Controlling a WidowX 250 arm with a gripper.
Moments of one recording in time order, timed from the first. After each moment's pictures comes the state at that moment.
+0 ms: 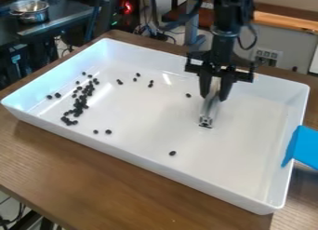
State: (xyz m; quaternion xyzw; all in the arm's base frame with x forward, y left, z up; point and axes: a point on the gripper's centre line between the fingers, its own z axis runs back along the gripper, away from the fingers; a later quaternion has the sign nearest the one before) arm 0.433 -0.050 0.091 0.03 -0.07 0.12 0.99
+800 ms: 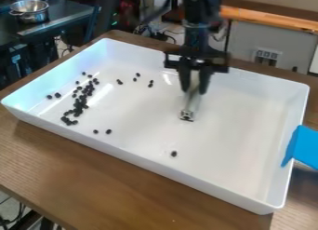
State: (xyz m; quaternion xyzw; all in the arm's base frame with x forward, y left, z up) arm 0.432 0.009 0.090 0.00 -0.04 0.16 0.99
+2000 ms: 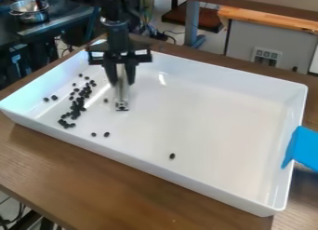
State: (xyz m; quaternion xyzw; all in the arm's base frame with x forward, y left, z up) arm 0.381 0.115 0.089 0.03 -0.07 0.31 0.95
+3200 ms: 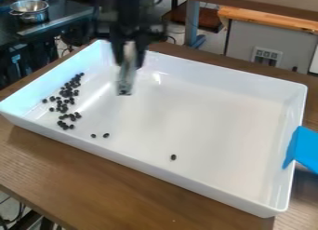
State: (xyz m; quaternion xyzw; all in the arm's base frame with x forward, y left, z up) arm 0.361 0.044 0.162 0.02 -0.10 0.23 0.97
